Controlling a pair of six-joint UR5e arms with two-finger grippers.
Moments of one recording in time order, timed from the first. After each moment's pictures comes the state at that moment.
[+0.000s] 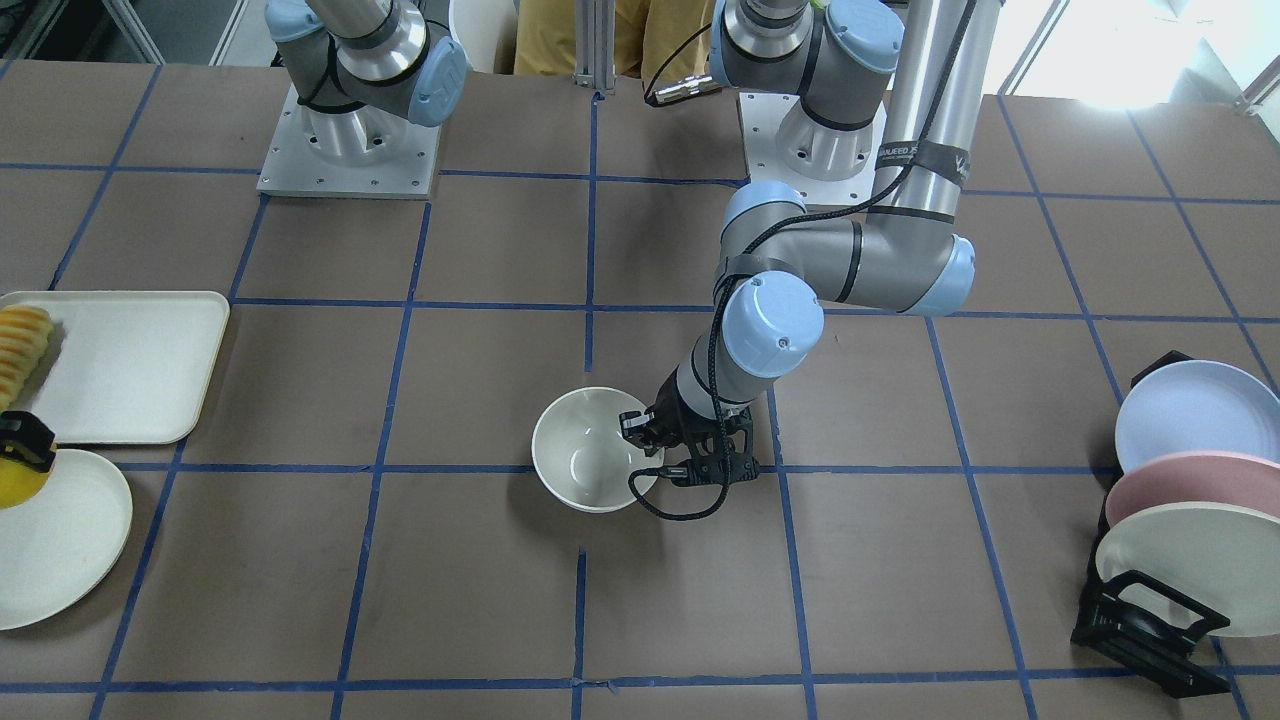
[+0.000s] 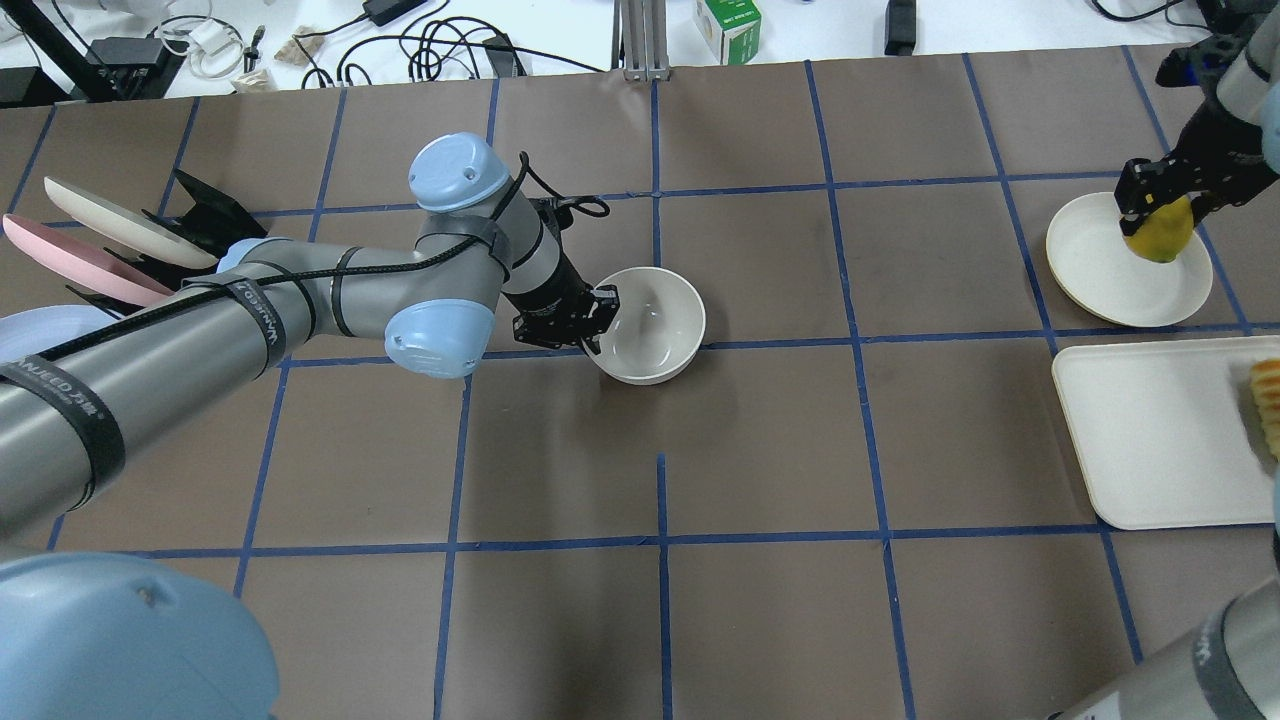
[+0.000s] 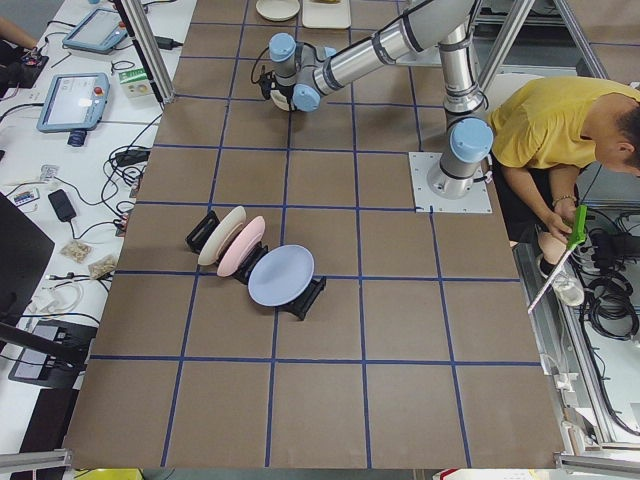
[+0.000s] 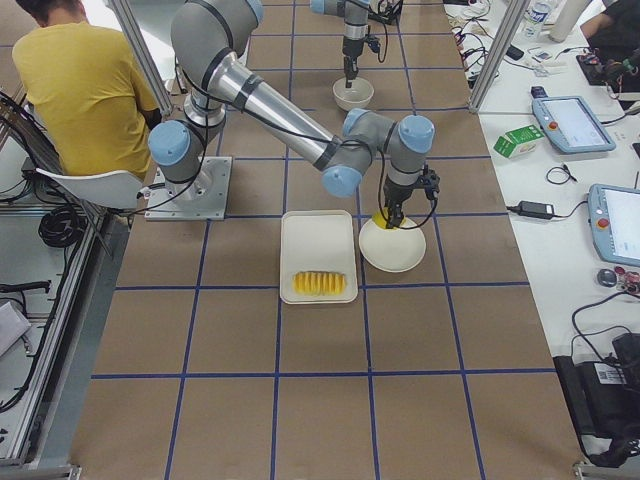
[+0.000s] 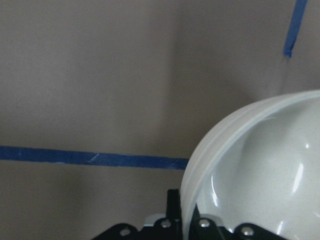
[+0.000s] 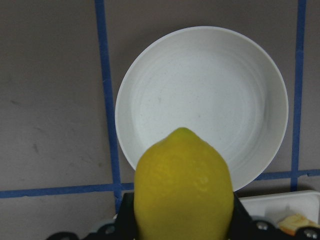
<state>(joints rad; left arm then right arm) -1.74 -2.02 -1.82 -0.87 1.32 -0.35 1.12 -1.23 1.56 -1.91 -1.63 -0.39</state>
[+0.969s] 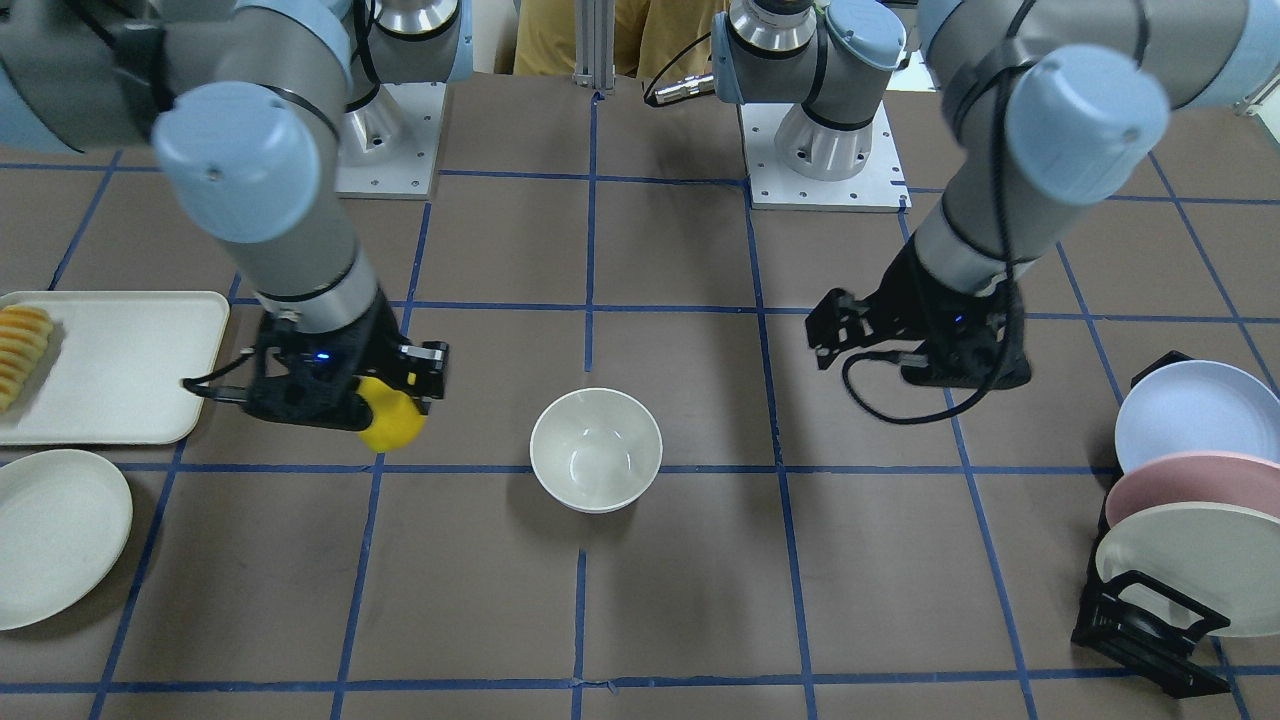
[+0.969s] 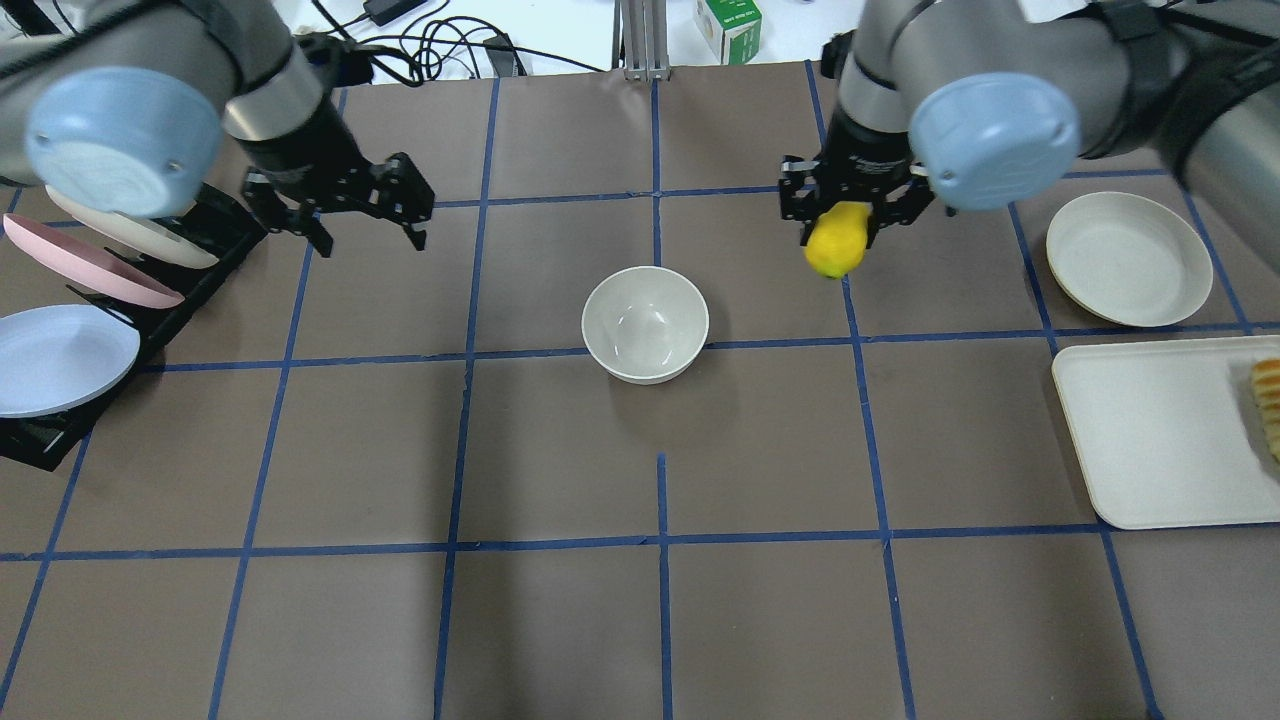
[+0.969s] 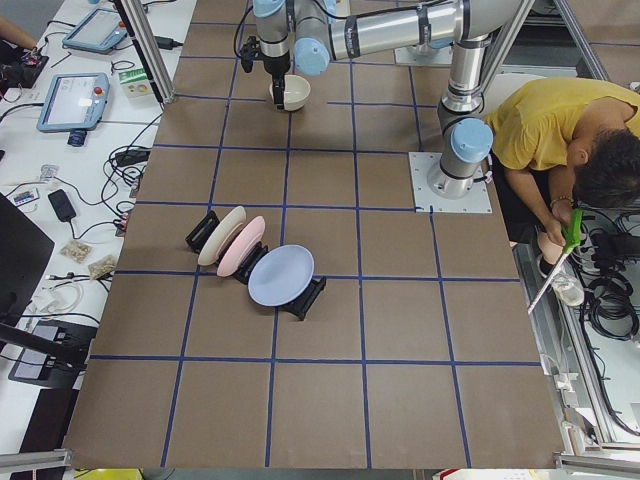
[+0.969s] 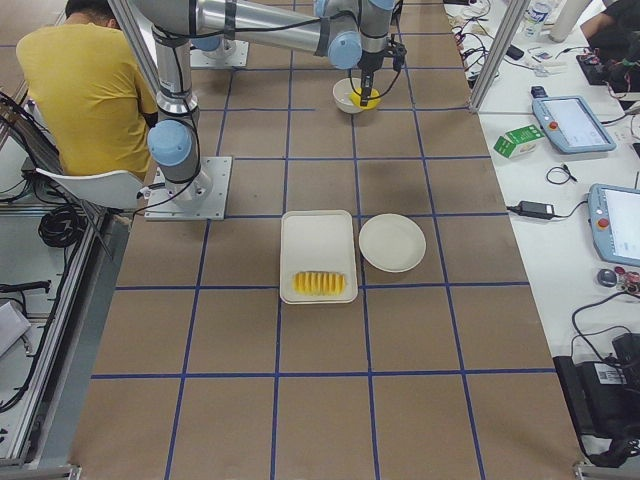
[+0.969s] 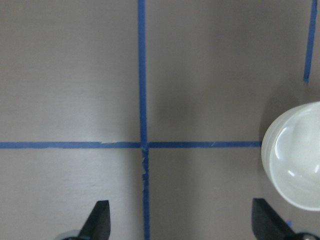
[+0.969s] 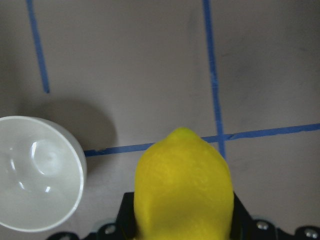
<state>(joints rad) -1.49 -1.69 -1.56 -1.52 1.53 0.10 1.72 -1.30 1.58 -1.87 -1.55 0.26</state>
